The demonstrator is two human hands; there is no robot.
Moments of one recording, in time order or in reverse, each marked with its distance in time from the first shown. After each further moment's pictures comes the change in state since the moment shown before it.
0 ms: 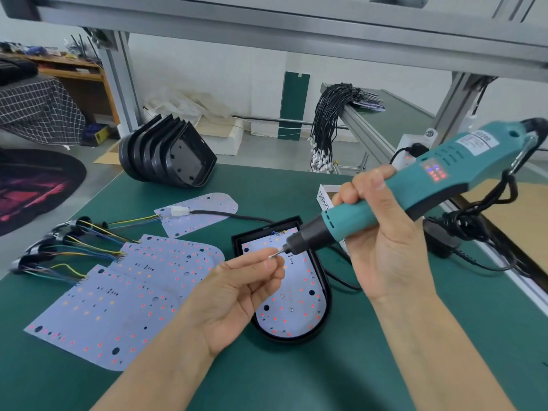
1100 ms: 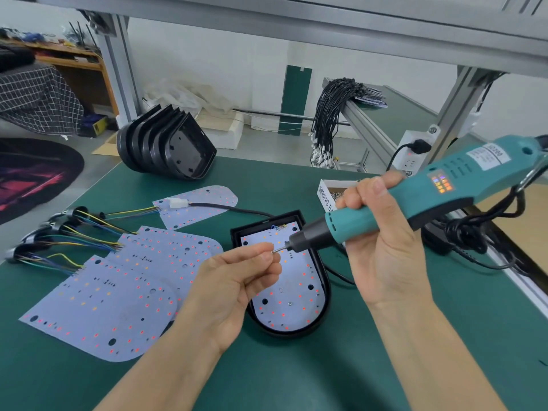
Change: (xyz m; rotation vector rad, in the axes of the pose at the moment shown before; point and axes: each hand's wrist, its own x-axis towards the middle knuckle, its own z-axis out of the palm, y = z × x) left_hand -0.004 -0.007 0.004 0.105 0.123 0.196; right_hand -0.008 0.007 -0.010 0.022 0.015 0.004
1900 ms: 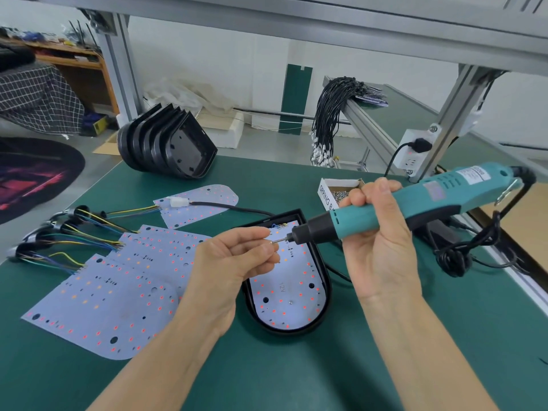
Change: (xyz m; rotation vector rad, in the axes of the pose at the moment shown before) left_hand 0.007 0.005 0.000 0.196 -0.012 0.216; right_hand 0.004 0.010 -0.003 0.130 0.182 -0.007
